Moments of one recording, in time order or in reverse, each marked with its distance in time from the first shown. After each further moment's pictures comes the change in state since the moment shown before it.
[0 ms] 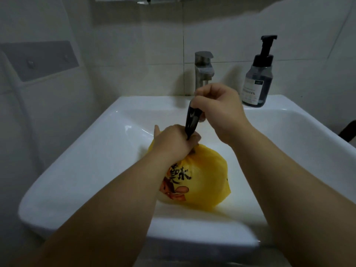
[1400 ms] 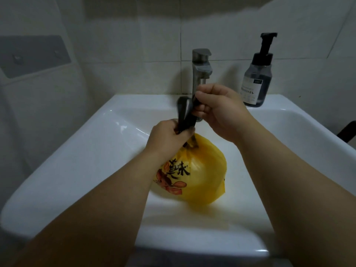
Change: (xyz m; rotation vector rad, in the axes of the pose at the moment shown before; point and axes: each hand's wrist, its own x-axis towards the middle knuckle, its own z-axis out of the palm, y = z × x) left_hand -0.001 -0.006 -0.004 -0.439 0.098 0.061; right_hand 0.019 0.015 -0.014 0.343 -0.173 0.162
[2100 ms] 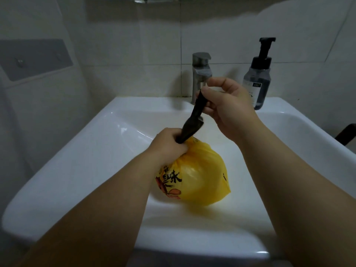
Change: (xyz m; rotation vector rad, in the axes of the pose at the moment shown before) left_hand -0.001 -0.003 -0.003 0.018 -0.206 -0.137; right_hand 0.000 -0.008 0.000 -0.140 0.177 -0.099
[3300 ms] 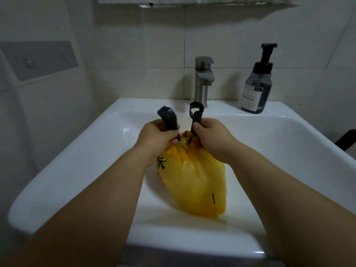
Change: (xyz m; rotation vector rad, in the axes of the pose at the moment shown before) left_hand 0.004 -0.004 -0.018 -0.550 0.233 -0.082; right_hand -0.015 0.039 0.009 -0.515 -0.129 0.192
